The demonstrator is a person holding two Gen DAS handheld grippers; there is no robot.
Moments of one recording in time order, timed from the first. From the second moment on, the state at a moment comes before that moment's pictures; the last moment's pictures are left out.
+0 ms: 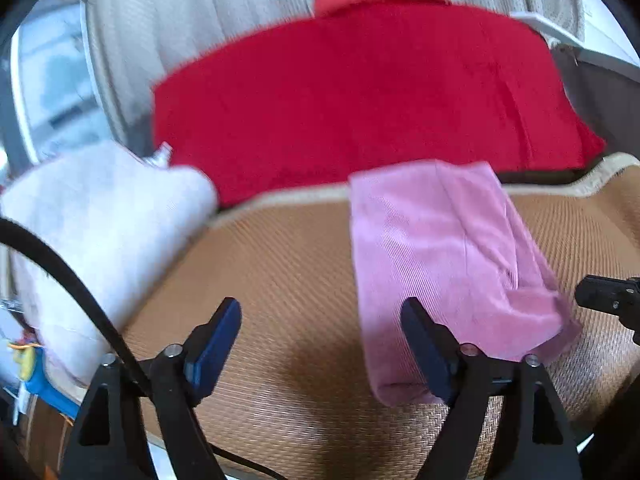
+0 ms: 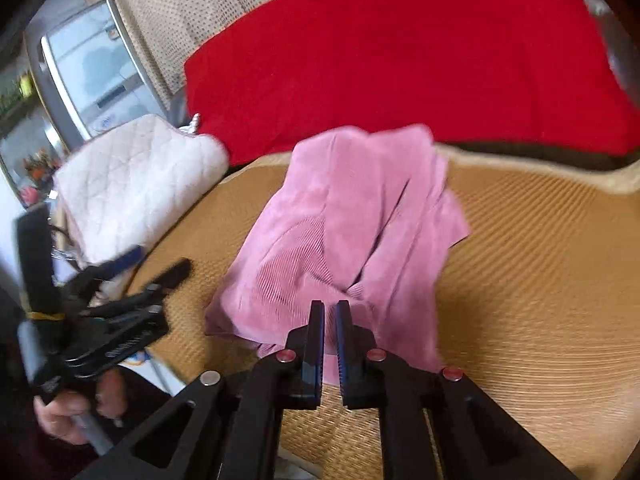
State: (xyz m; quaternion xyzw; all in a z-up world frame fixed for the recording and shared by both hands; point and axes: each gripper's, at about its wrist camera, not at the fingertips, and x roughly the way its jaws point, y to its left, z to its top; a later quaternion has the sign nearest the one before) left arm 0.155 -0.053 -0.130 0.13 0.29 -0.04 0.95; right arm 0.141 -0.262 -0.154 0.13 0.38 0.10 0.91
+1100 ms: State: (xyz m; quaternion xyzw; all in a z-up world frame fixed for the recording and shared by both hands) left arm 0.044 -0.035 -0.030 0.09 0.18 -0.06 0.98; right arm 0.021 -0.265 -0.047 0.13 0.24 -0.02 0.96
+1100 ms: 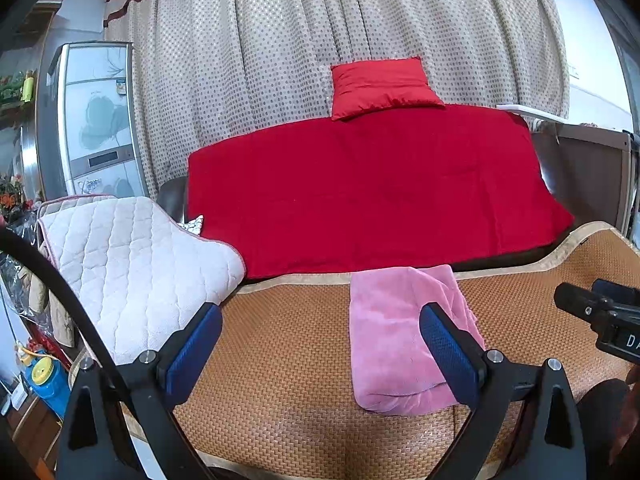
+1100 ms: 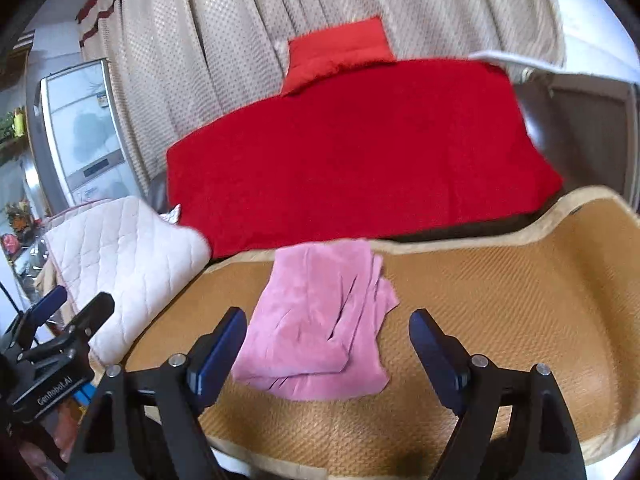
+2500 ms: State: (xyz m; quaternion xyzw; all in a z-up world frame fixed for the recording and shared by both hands) left arm 0.006 -0.030 0.006 0.08 0.13 -0.06 0.99; right arm -0.031 -0.204 0.030 -0.01 0.18 -0.15 0.97
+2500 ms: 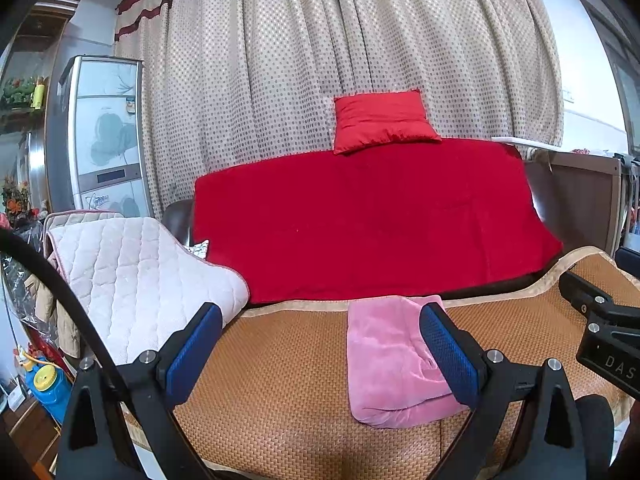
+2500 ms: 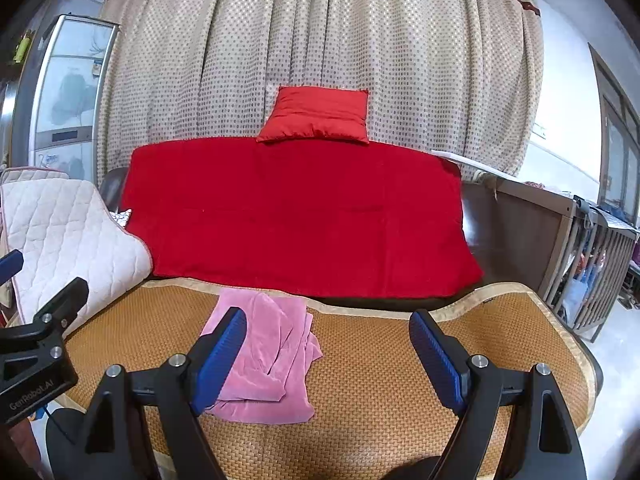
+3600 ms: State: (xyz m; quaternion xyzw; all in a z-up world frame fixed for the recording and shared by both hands) left arm -0.006 -0.025 0.014 0.07 0.12 -0.07 0.99; right arm -0.044 -0.189 0.039 -0.03 0.16 -0.17 0.97
